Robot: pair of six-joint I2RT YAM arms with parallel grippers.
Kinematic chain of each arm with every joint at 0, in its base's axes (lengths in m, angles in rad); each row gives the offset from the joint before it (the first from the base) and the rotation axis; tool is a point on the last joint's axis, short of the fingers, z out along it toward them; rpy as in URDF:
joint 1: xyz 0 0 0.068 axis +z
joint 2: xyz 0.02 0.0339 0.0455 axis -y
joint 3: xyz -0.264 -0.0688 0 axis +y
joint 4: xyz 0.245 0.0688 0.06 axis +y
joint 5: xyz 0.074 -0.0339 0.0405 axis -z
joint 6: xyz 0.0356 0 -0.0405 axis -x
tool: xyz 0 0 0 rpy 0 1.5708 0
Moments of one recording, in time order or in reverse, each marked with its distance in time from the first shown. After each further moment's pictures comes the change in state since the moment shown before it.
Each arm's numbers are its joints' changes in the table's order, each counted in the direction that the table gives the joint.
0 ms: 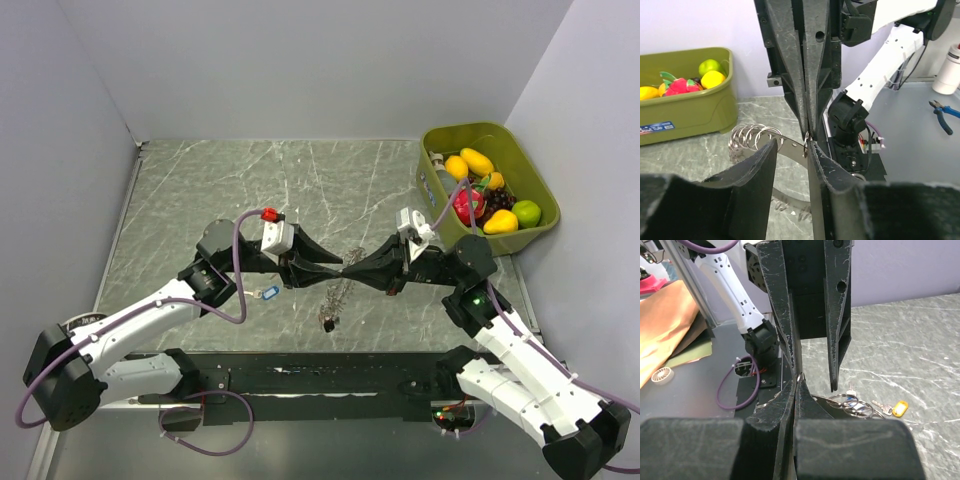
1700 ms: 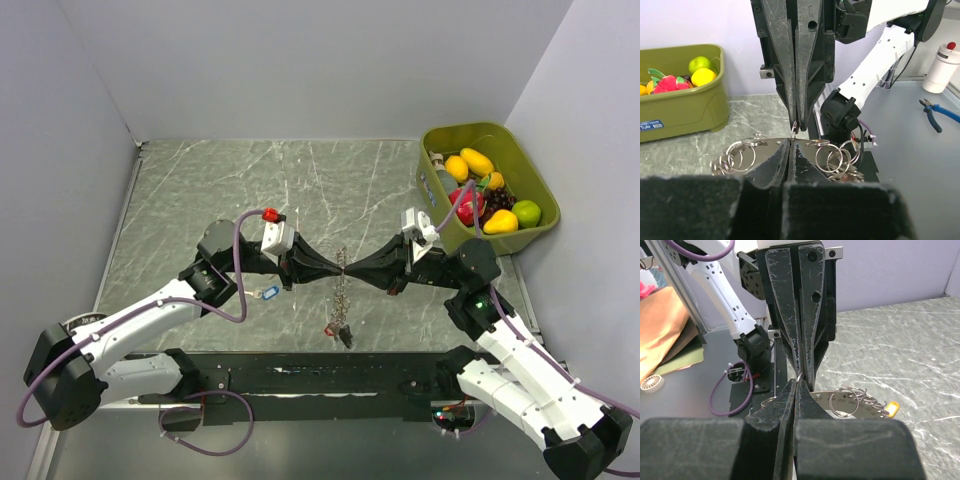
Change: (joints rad) left arm -0.003 -0.001 0.008 -0.007 0.021 0.025; right arm 0.000 0.031 0.009 -0.001 0.049 0.001
